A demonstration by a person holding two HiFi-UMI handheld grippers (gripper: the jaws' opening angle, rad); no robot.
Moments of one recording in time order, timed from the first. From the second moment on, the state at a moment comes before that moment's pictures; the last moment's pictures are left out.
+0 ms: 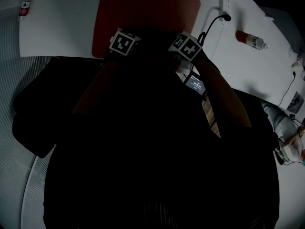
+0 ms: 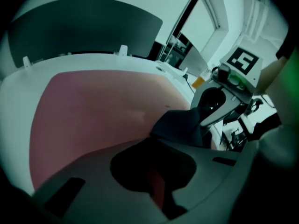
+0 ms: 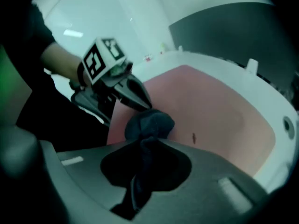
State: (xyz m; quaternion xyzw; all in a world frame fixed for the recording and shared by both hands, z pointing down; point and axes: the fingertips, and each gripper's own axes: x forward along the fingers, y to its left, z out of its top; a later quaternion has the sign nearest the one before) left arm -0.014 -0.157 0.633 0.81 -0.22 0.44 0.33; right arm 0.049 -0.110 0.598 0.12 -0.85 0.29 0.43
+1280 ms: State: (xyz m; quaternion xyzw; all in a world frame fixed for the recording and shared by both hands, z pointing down) left arm 0.087 -0.157 0.201 0.97 -0.13 0.06 0.17; right arm 0.150 -0.115 0.205 0.40 -0.90 0.18 0.01
